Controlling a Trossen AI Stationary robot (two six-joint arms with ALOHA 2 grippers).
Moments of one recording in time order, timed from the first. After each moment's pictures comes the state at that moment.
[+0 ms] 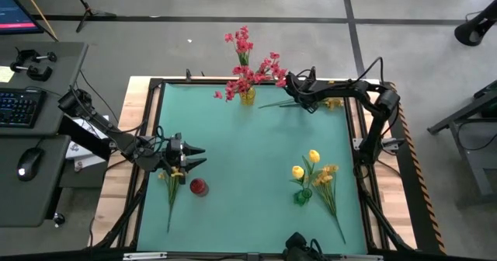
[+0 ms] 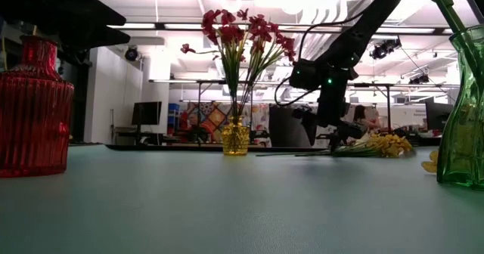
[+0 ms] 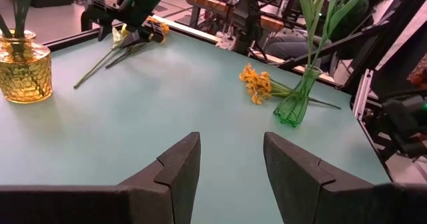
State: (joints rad) left arm -0.61 0.77 0.29 0.17 -0.79 -0.49; right arm -0.64 1.83 1.03 -0.37 0.43 1.55
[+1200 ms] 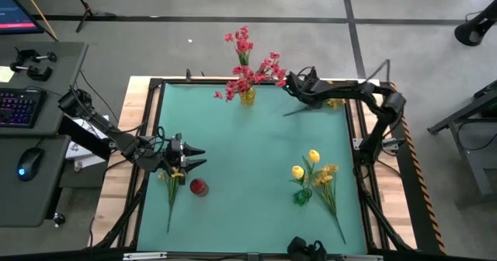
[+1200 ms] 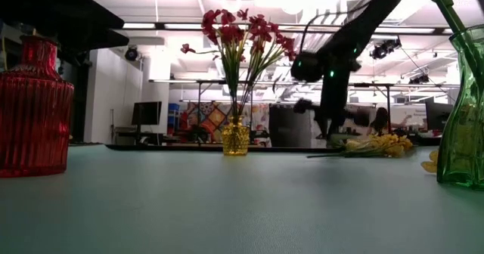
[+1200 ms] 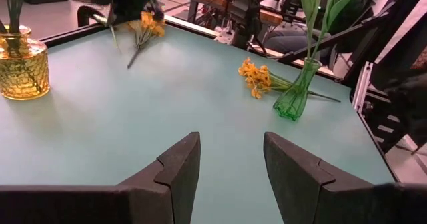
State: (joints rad) left arm -0.61 0.77 0.29 0.15 -0.77 -0.50; right arm -0.63 1.75 1.03 -0.43 0.55 1.34
